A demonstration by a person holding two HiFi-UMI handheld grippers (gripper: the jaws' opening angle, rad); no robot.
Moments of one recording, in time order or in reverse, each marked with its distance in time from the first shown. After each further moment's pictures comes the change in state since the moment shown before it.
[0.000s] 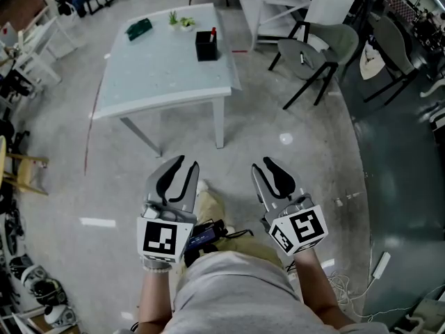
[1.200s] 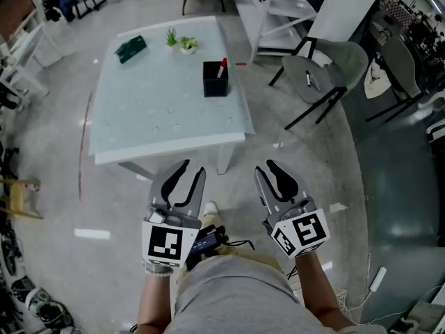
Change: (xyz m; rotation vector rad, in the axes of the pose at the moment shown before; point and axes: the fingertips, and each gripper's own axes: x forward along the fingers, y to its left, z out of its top) left arm 0.148 0.133 -0.002 -0.021 -0.009 -0.069; right arm 0.184 -0.070 0.034 -0.020 0.025 -0.059
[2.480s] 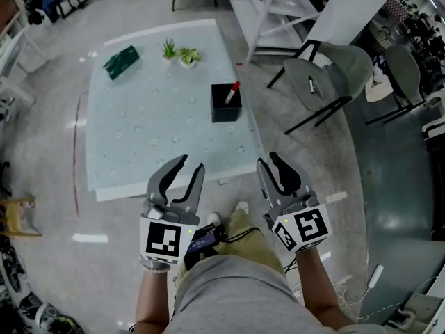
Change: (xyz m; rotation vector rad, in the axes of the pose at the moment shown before) left arm 0.095 0.116 -0.006 -0.011 0.013 -0.069; right arm 0.138 -0.039 0.034 -0.029 0.032 -0.083
